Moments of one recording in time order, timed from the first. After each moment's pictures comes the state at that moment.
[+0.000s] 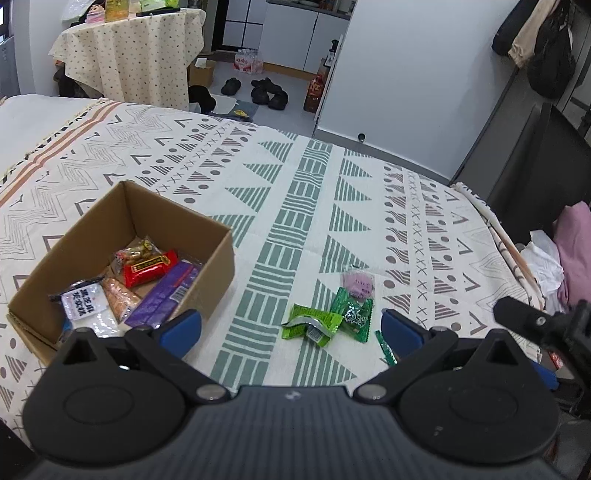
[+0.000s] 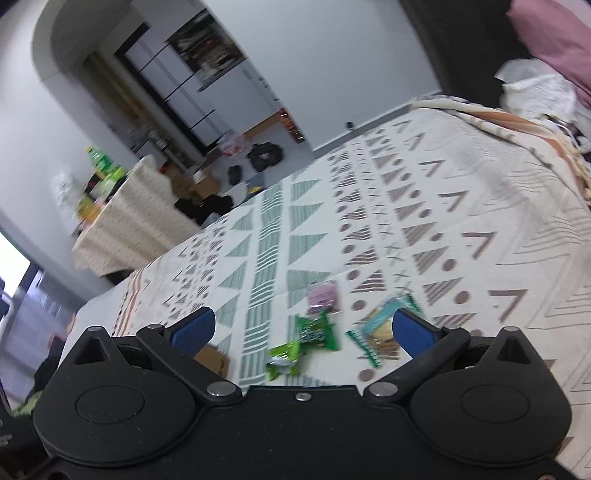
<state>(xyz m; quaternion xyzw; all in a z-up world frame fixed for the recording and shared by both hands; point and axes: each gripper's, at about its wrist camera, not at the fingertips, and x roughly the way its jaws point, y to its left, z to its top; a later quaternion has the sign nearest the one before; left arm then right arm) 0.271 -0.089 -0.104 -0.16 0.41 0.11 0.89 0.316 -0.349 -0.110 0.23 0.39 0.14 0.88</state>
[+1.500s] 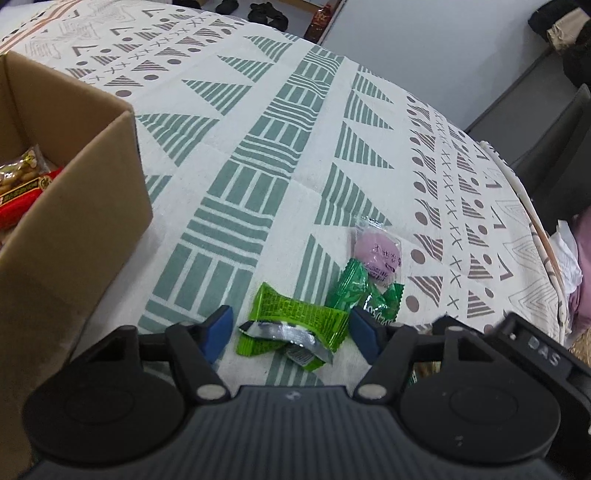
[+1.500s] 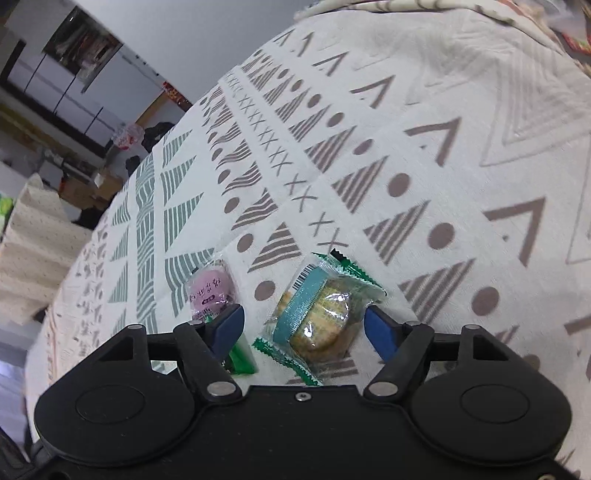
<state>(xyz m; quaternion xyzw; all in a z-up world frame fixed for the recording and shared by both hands) 0.364 -0.079 -0.233 -0.24 0.49 0.07 0.83 0.389 -0.322 -0.233 0.26 0.49 0.00 0.83</state>
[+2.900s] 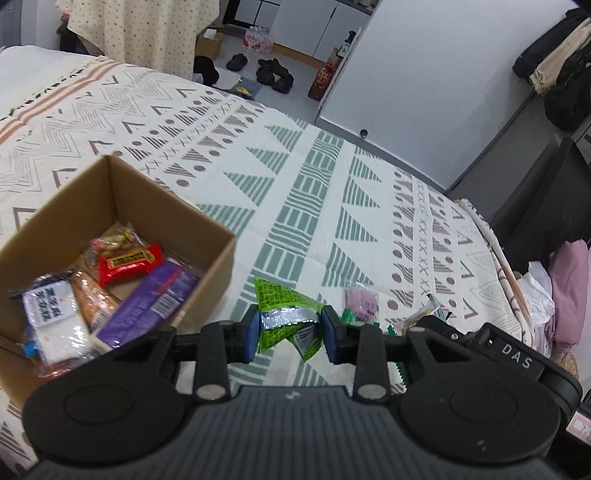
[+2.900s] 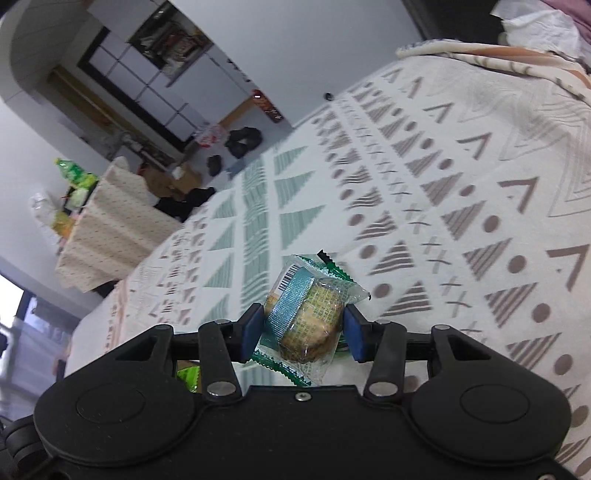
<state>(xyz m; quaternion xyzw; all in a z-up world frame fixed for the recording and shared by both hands) 0.306 -0.043 -0.127 -0.24 0.42 0.10 0.87 0.359 -0.292 -0.160 0.27 0.43 0.13 0.85</state>
